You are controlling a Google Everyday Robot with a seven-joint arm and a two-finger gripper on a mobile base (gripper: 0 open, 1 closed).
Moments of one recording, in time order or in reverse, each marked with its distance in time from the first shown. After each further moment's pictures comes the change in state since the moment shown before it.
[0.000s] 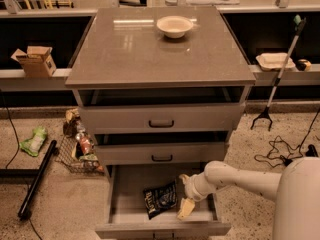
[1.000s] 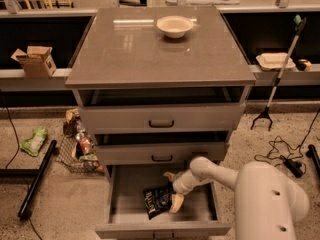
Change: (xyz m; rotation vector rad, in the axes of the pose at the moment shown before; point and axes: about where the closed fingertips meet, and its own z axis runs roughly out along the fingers) arm 0.007 -0.050 0.100 -0.099 -0.063 -0.247
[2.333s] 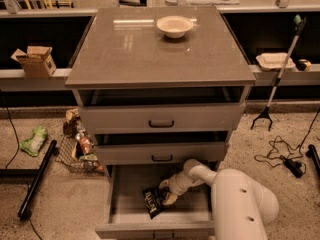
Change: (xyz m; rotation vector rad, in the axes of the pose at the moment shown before) arm 0.042 -0.030 0.068 -0.015 0.022 -0.079
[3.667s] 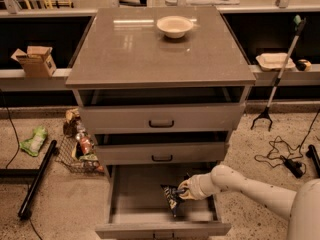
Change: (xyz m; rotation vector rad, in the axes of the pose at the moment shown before) arm -0.042 0.053 -0.163 0.237 0.036 -0.076
